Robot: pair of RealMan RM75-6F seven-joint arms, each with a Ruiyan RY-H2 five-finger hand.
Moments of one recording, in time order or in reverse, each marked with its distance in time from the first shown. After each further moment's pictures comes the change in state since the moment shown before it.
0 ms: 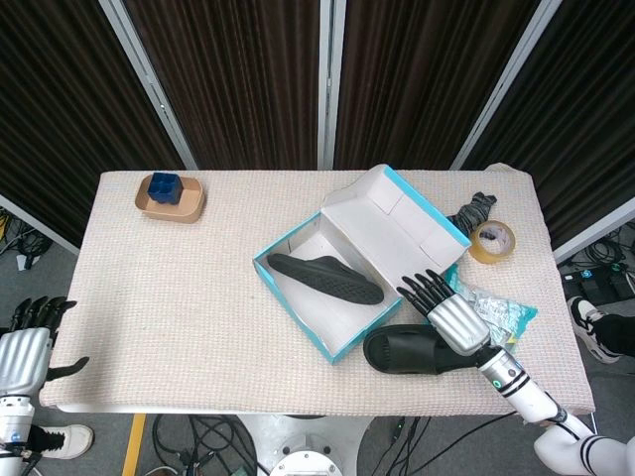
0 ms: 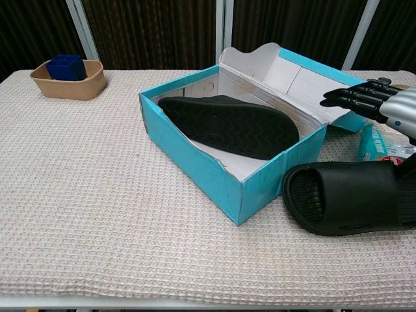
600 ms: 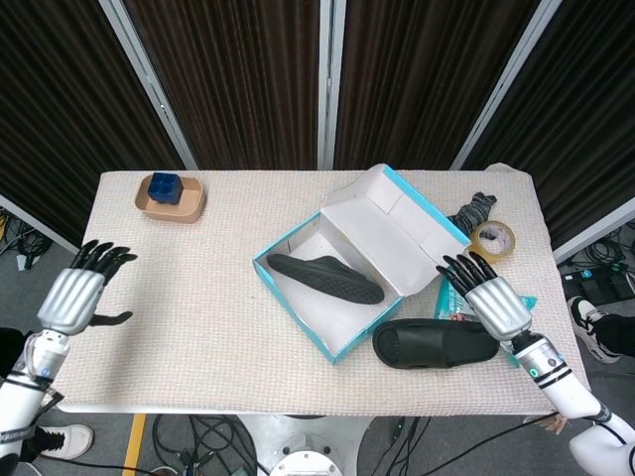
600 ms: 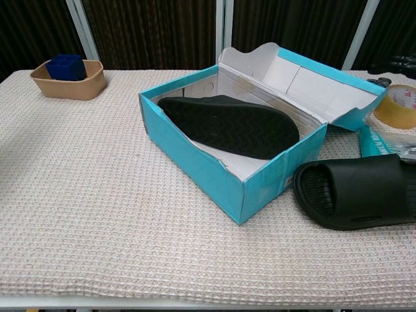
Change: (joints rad) left arm -0.286 0.081 -0.093 0.027 0.108 -0.254 -0.141; right arm -0.003 0.251 0.039 -0.219 0.098 -0.107 -0.001
